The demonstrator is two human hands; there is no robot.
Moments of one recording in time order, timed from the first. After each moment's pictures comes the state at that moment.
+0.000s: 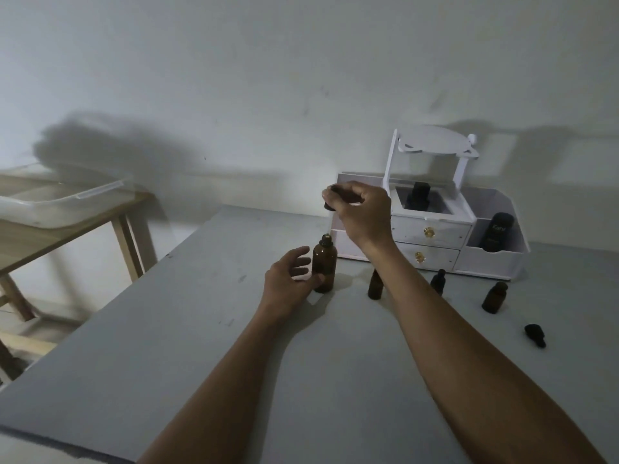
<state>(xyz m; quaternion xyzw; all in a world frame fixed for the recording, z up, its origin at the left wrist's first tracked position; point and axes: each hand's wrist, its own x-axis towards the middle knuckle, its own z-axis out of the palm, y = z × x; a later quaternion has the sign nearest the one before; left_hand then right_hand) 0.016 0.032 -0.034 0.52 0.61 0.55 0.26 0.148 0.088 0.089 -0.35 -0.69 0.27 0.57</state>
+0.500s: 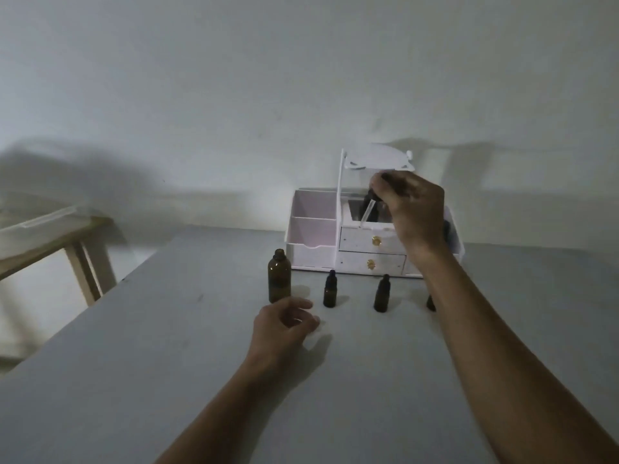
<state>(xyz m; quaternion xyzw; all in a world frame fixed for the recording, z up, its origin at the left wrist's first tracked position) 0.101 -0.031 -0.019 0.49 0.60 0.52 0.35 0.281 0.070 0.135 -0.34 -0.64 0.22 0.66</state>
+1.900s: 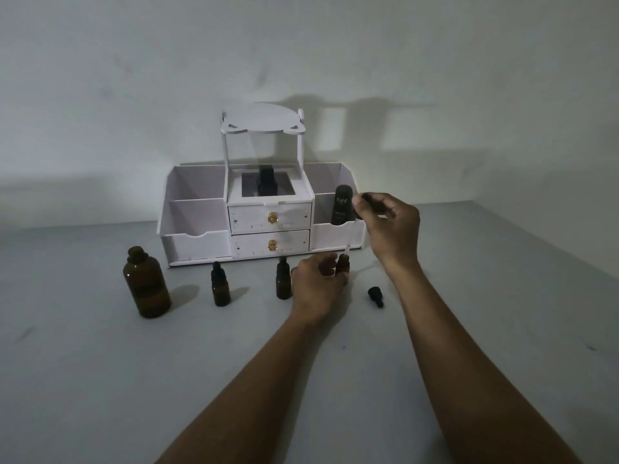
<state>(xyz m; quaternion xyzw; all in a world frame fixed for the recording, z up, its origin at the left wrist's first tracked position) 0.303 0.104 -0.031 0.60 0.55 0.48 0.33 0.423 0.126 0.040 -0.47 -0.55 0.13 0.68</state>
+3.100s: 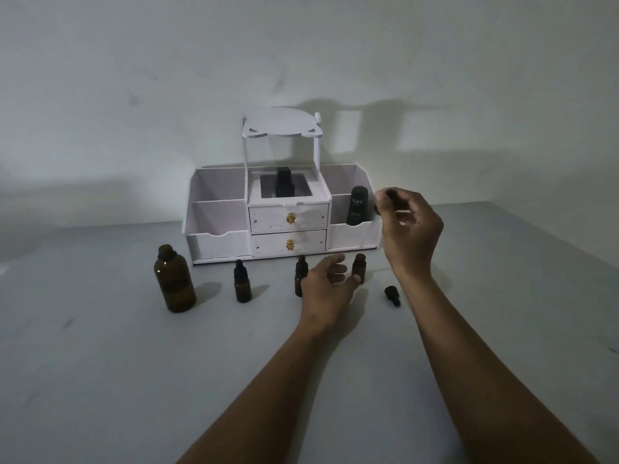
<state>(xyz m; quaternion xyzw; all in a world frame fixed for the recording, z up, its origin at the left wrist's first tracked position) 0.285 0.078 -0.024 0.57 0.54 0.48 0.38 0.409 0.111 0.039 -0.44 -0.53 0.01 0.72</state>
